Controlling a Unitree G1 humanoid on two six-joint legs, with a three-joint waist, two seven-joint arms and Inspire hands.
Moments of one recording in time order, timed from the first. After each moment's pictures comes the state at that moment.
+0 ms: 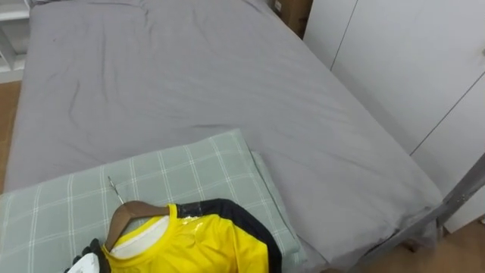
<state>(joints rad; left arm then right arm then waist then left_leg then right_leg) -0.32 0.25 -0.03 1.24 0.52 0.06 0.47 0.08 -0.22 0.14 1.32 0.14 0.12 0.07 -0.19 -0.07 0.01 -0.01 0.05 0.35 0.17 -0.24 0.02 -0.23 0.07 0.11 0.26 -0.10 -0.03</state>
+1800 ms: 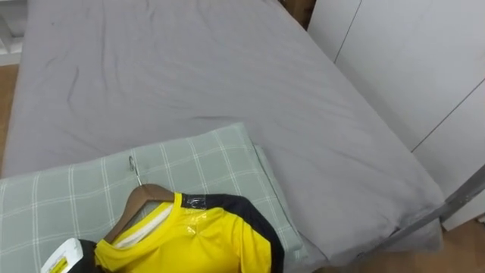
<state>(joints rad) -0.36 0.29 -0.03 1.26 0.46 0.08 0.50 0.05 -0.22 0.18 1.32 0.09 0.12 0.04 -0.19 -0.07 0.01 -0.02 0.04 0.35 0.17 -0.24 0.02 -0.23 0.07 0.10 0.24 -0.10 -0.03</state>
